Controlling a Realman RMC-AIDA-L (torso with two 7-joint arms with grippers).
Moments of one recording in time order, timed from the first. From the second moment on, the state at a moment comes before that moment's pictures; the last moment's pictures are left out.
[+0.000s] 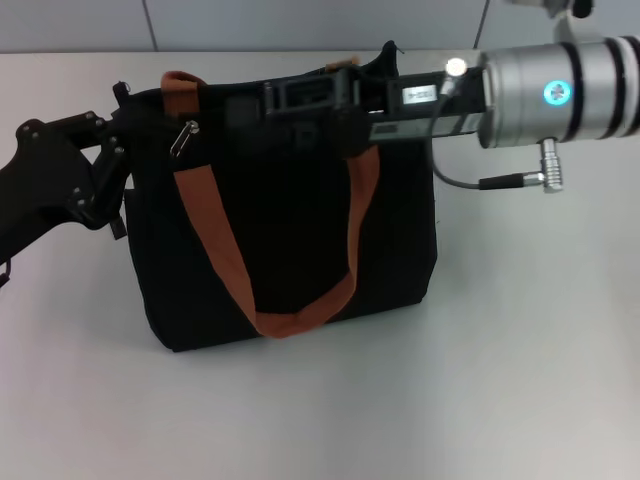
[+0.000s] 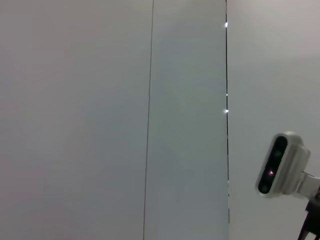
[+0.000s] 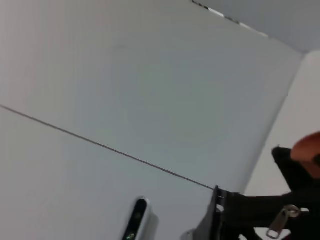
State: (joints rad) left arm -0.38 -2.07 0.50 0.43 1.61 1.77 -0.88; right arm 0.91 2.08 -0.89 -0.45 -1.75 -1.60 2.37
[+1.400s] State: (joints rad) left arm -0.38 -2.07 0.50 0.42 1.61 1.77 -0.87; right arm 1.02 2.09 -0.95 -0.32 -1.73 -1.41 2.42
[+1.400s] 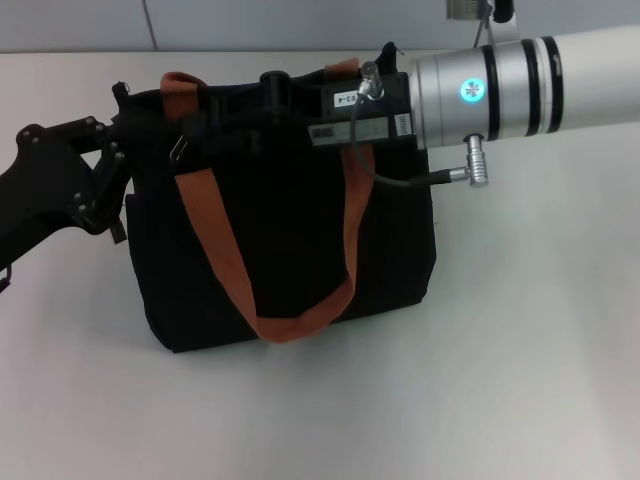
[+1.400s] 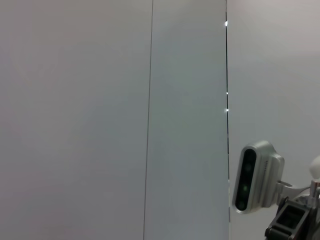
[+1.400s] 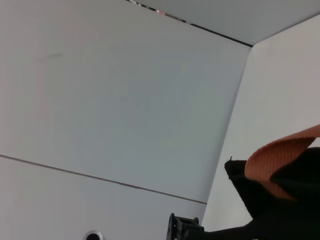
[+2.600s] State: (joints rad) left arm -0.43 -2.07 0.50 0.38 1.61 1.79 -0.87; right arm 1.01 2.09 -1.14 -0.32 -1.55 -1.31 2.39
